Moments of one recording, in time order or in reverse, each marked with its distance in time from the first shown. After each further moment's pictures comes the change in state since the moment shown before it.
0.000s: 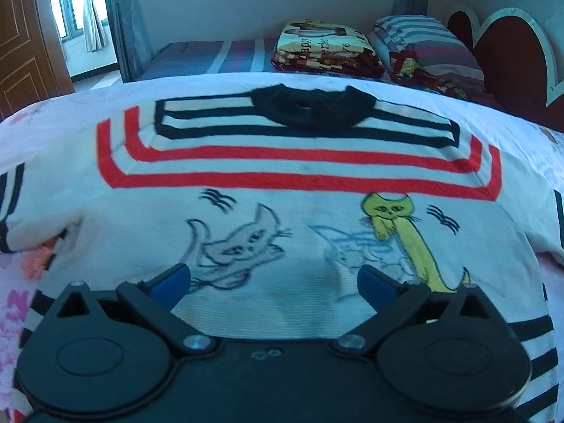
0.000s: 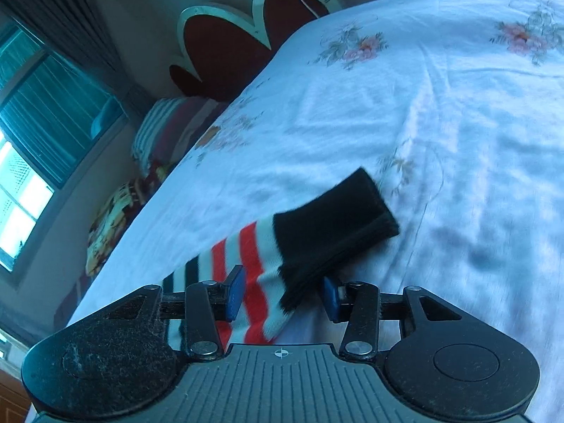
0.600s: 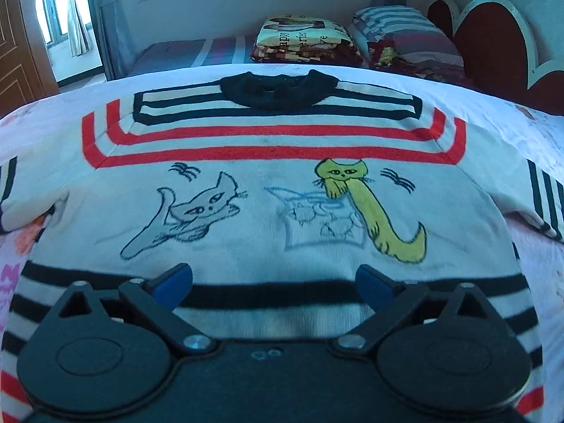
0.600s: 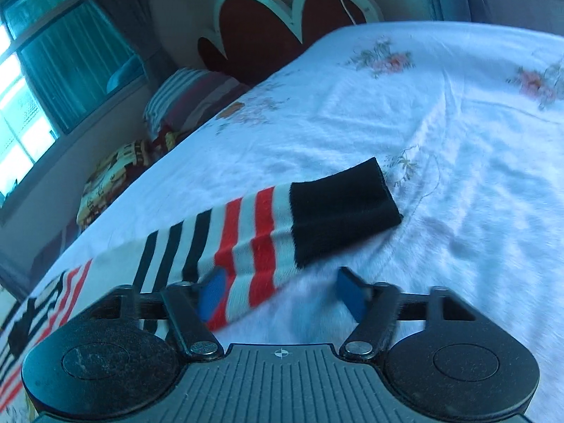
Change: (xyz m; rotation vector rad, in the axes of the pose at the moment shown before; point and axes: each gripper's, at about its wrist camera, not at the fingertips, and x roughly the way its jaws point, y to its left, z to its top) left arm -0.016 -0.030 -0.025 0.044 0.018 -0.042; right arm -0.019 0.014 -0.027 -0.193 0.042 -0.019
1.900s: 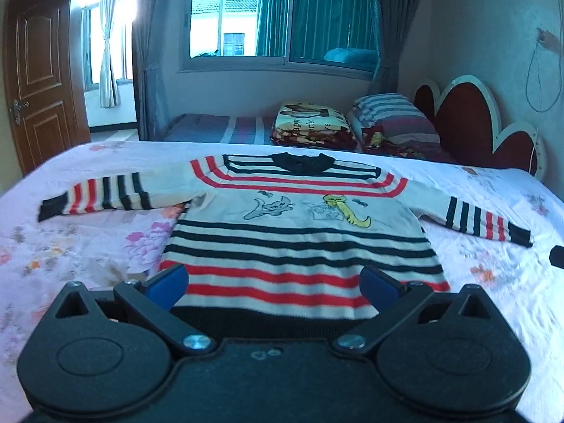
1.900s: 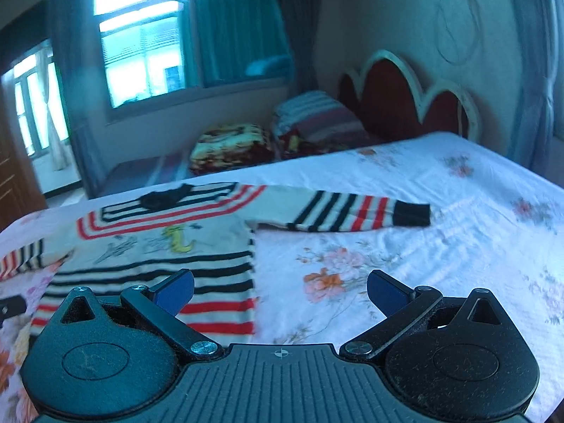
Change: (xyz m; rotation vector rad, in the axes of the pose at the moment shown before) left arm -0.254 0.057 -0.139 -0.069 -0.298 -0.037; right arm -0.303 0.102 -0.149 -0.514 -0.102 0.176
